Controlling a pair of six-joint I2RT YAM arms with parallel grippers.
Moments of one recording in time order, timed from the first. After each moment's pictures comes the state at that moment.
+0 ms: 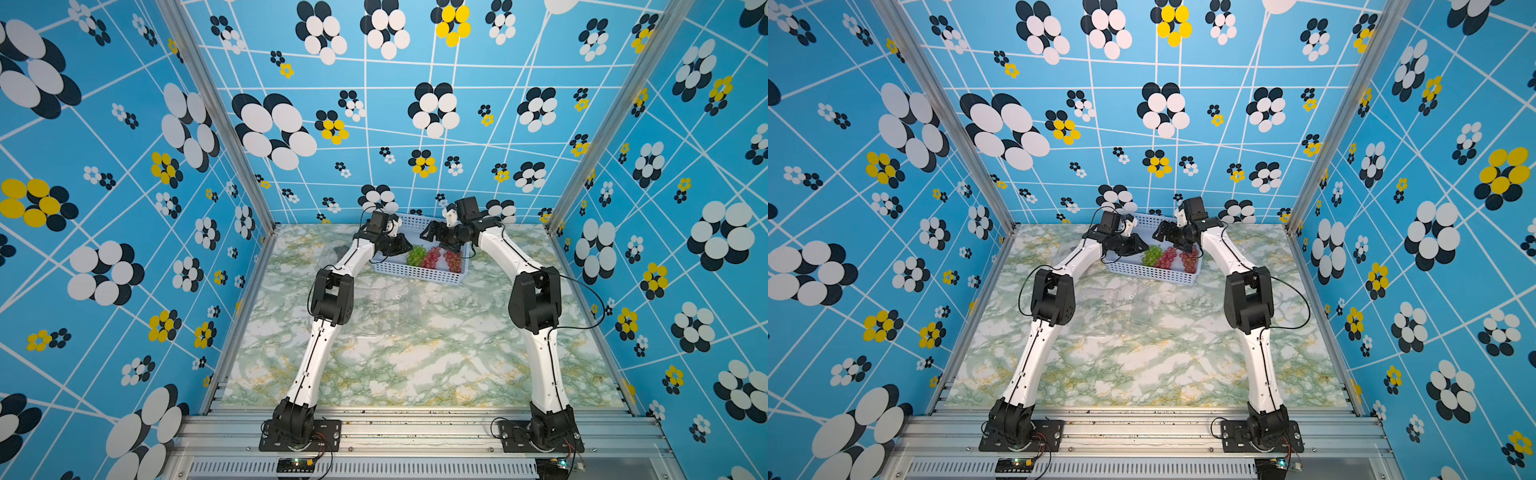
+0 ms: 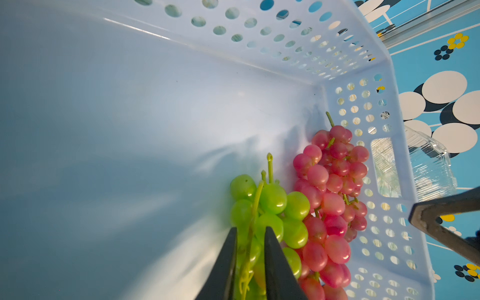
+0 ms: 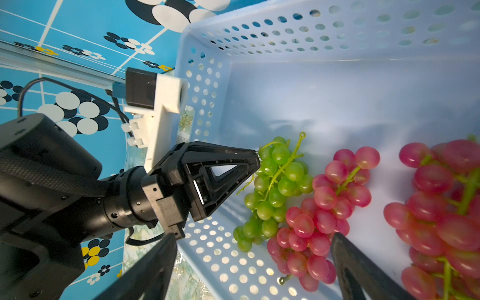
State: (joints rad) left arm -0.31 2.73 2.46 -0.51 0.61 -0.42; right arm 0.29 2.36 2.17 -0.66 -0.43 0.50
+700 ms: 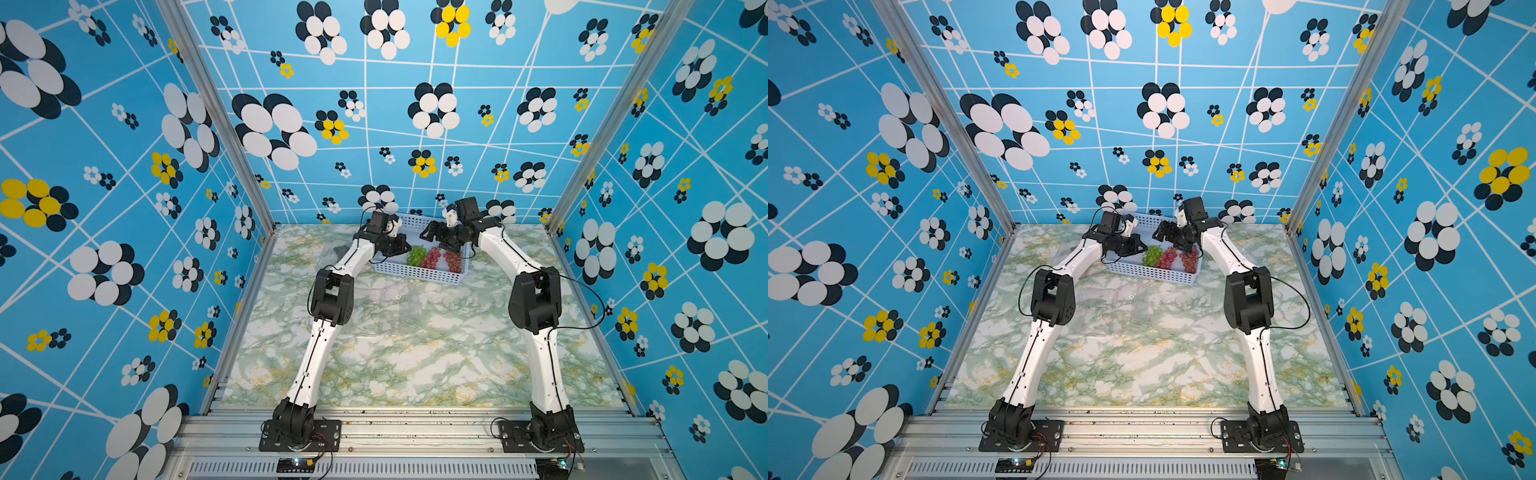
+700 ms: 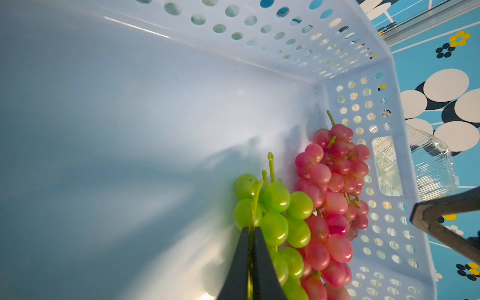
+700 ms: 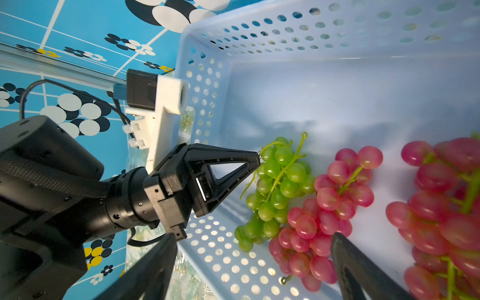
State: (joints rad) left arm -0.31 2.73 2.46 -0.51 0.61 -0.42; right arm 0.29 2.36 2.17 -0.65 -0.43 0.51
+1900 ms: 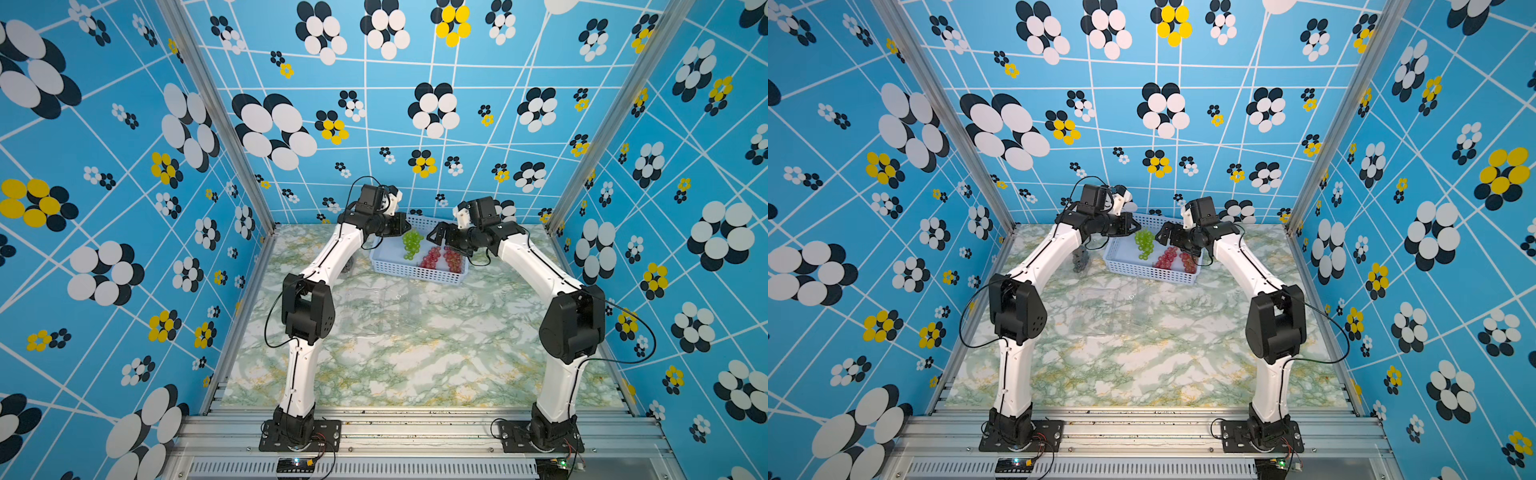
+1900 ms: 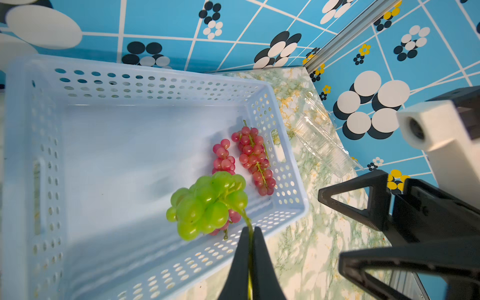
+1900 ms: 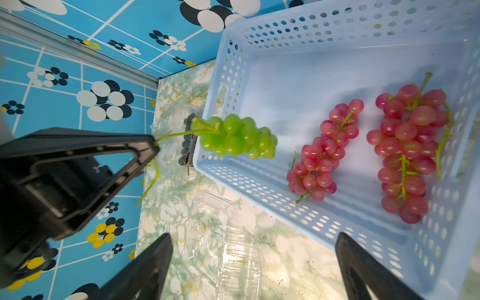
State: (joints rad) left arm -0.35 2.16 2.12 -0.60 0.52 -0.32; right arm 0.33 1.93 1.77 -0.62 -0.35 0.51
